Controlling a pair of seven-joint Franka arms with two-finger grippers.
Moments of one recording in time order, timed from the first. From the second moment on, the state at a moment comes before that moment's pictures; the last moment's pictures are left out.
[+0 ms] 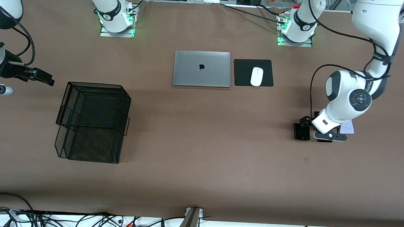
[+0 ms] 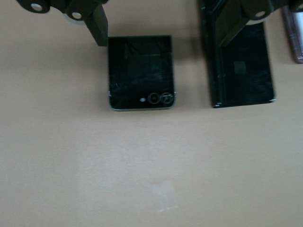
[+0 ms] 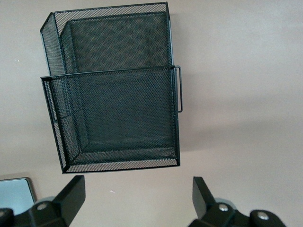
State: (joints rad) left arm -0.07 0.41 0.05 -2.08 0.01 2.49 0.02; right arm -0.08 0.07 0.02 -1.71 0.00 1.70 0.06
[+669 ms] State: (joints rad) left arm -0.08 0.50 0.02 -2.12 0.01 2.65 -0.02; right arm -0.08 0.07 0.02 -1.71 0.00 1.70 0.06
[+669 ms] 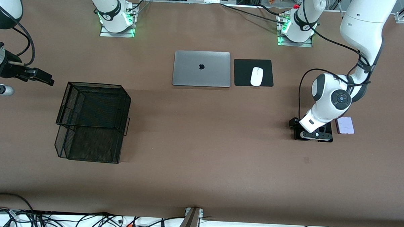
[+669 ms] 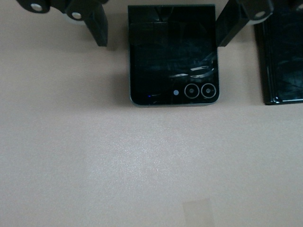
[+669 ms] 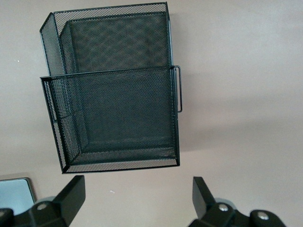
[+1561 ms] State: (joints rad) left arm -0.08 0.55 0.03 -2.08 0.01 2.67 -0.02; right arm -0.08 0.07 0.01 -1.71 0.00 1.70 0.06
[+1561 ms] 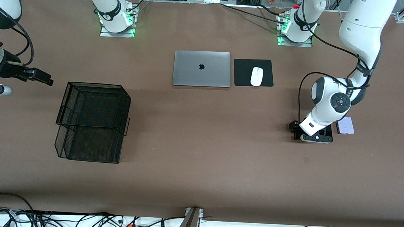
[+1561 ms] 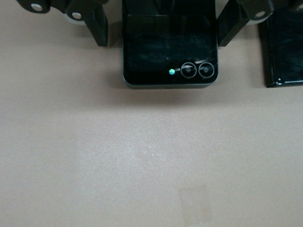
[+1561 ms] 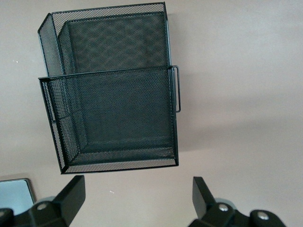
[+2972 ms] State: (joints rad) left arm -0.19 0.57 0.01 -1.77 0.01 2.30 -0.24; right arm -0.08 0.07 -0.01 -1.70 0.00 1.70 0.06
